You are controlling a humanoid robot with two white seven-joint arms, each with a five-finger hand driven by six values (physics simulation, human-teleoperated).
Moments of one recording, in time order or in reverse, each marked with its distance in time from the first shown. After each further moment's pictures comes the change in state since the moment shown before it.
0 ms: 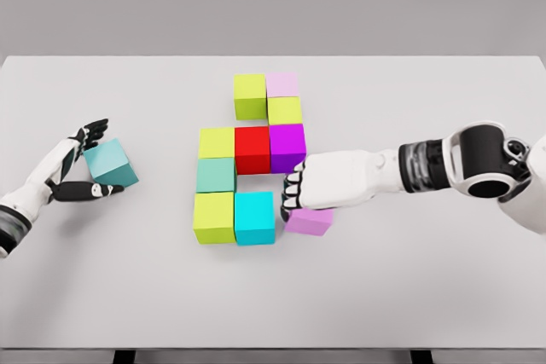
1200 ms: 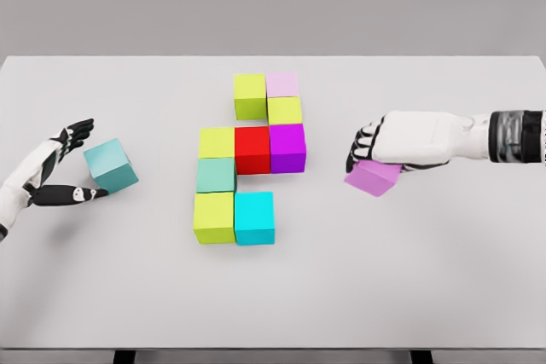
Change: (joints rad) left arm 0.051 0.103 0.003 -0.030 0.062 -0.094 0.001; right arm 0.063 -0.186 -0.192 0.039 -0.094 0.000 0.000
